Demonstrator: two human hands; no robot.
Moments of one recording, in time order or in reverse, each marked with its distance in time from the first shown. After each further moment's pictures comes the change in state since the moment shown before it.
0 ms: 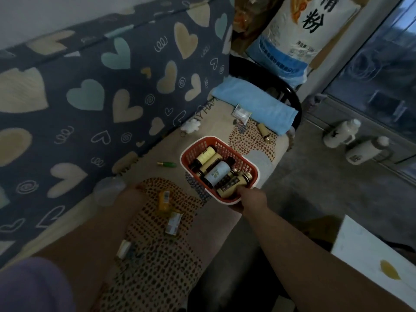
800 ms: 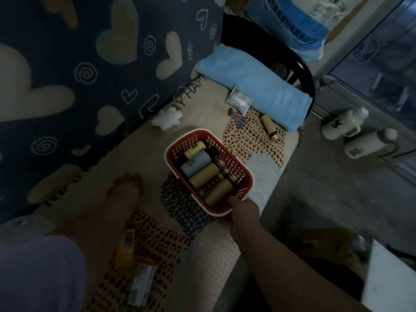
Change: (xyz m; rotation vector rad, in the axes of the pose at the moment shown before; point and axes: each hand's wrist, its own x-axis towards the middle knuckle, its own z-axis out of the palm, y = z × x) left_hand 0.314 -0.002 0.098 0.643 0.034 0.060; right_hand 0.193 0.019 0.071 0.032 0.090 -0.001
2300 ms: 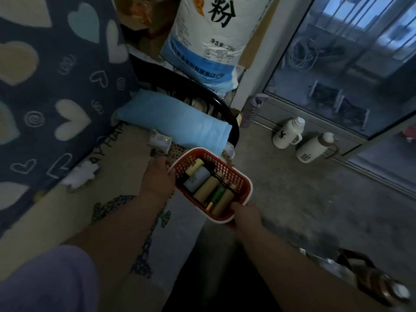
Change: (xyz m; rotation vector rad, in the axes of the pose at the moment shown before) left_hand -0.088 0.366 -0.070 -0.356 0.372 0.467; right_hand 0.106 -0.164 -0.219 0.074 0.096 0.079
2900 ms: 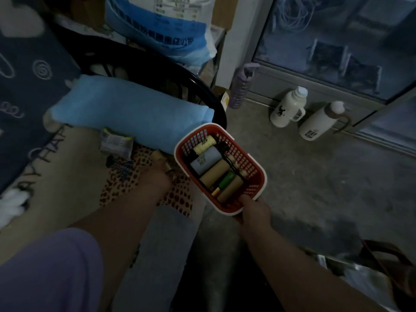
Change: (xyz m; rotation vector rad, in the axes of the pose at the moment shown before) left_hand 0.133 -0.014 0.169 0.243 -0.393 -0.099; right_hand 0.158 -0.014 -0.013 0.316 0.041 -0.007
